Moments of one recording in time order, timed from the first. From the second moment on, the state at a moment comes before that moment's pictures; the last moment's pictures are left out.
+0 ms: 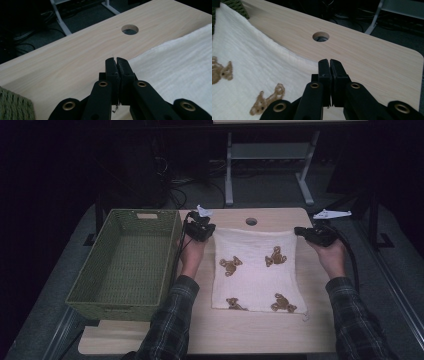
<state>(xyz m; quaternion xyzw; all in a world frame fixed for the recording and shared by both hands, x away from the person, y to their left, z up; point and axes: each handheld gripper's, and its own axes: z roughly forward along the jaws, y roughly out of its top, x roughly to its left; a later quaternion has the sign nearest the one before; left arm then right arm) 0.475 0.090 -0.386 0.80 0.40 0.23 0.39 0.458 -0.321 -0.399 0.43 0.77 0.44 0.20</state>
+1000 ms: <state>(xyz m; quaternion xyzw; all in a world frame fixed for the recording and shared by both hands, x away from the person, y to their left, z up) 0.391 0.094 -0.402 0.83 0.36 0.21 0.36 0.370 -0.324 -0.420 0.41 0.78 0.43 0.18</state>
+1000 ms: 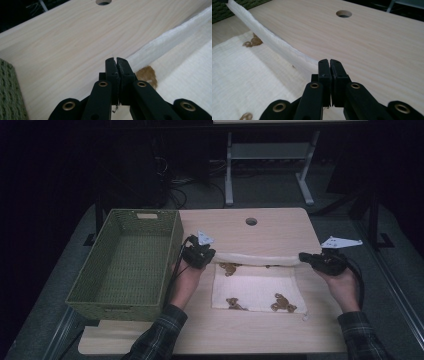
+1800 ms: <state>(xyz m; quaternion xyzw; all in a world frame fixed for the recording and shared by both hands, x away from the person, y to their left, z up) 0.333 0.105 -0.411 0.84 0.34 0.18 0.37 0.312 -0.327 -0.435 0.40 0.79 0.43 0.16</state>
